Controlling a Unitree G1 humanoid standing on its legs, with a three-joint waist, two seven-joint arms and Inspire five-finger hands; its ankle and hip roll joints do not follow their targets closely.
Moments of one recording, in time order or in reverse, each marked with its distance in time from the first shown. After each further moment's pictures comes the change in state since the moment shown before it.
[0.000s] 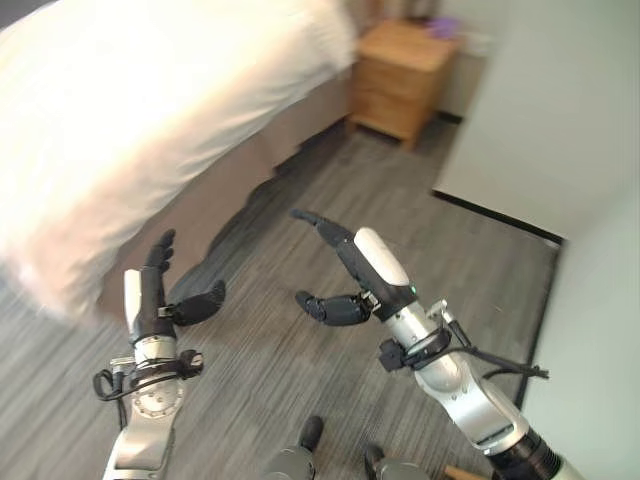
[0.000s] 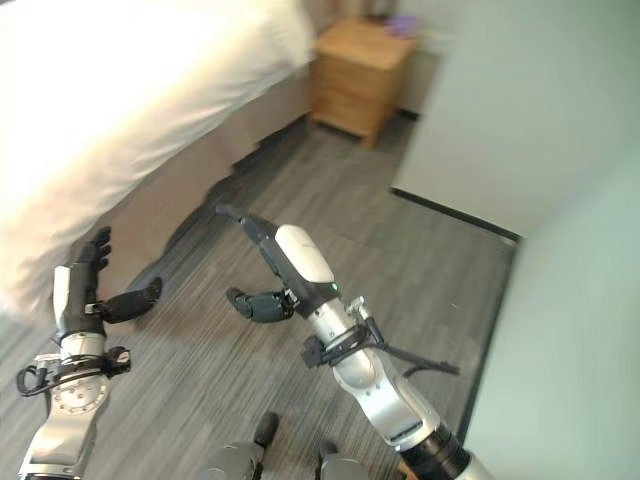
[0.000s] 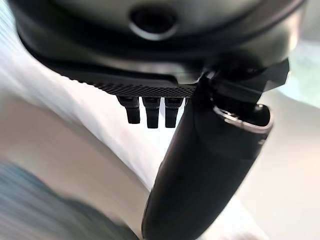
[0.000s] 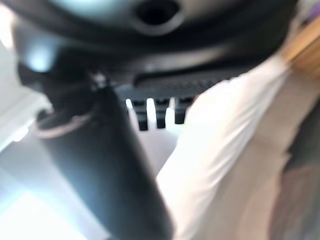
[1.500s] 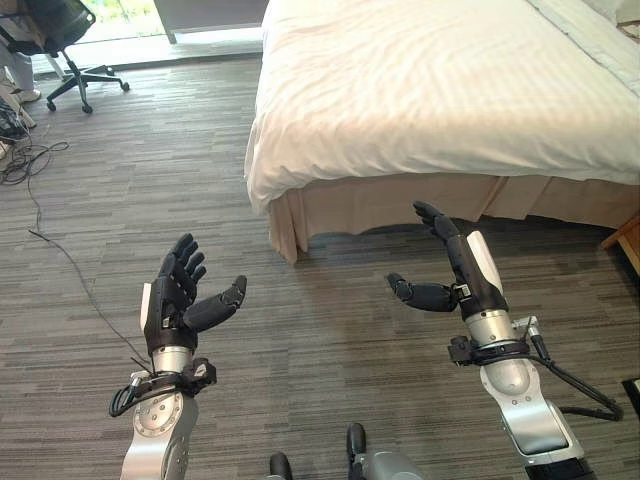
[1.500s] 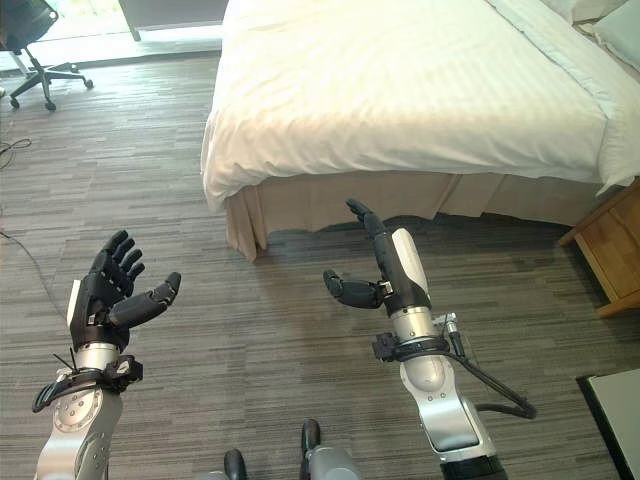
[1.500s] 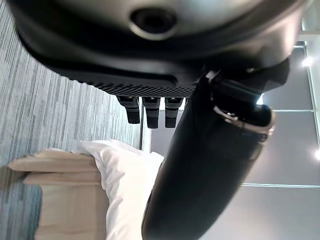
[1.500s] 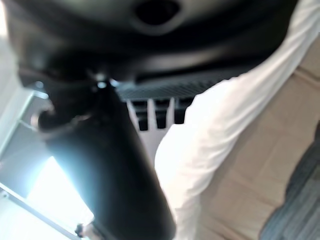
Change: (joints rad) left arm 0.098 -0.129 -0.026 -0.187 -0.367 -0.074 -0.178; right arm 0.282 -0.004 -0.389 0.020 0.133 -0.010 -0.019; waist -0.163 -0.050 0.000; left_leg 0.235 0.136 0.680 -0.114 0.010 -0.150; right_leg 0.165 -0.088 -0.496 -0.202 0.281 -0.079
